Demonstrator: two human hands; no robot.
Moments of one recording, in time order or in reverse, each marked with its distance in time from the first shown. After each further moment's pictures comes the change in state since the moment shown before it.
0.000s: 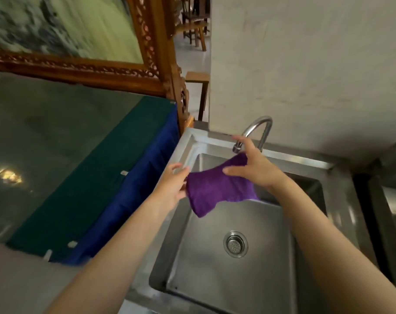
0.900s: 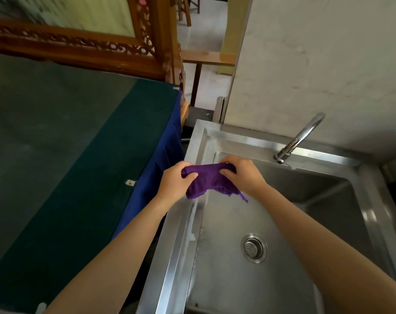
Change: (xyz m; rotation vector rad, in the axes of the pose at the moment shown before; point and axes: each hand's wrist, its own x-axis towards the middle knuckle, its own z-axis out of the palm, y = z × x) left_hand 0.150 -0.005 -0.099 0.799 -0.083 0.485; right_hand 0.143 0.032 0.125 -0.437 0.160 -0.055
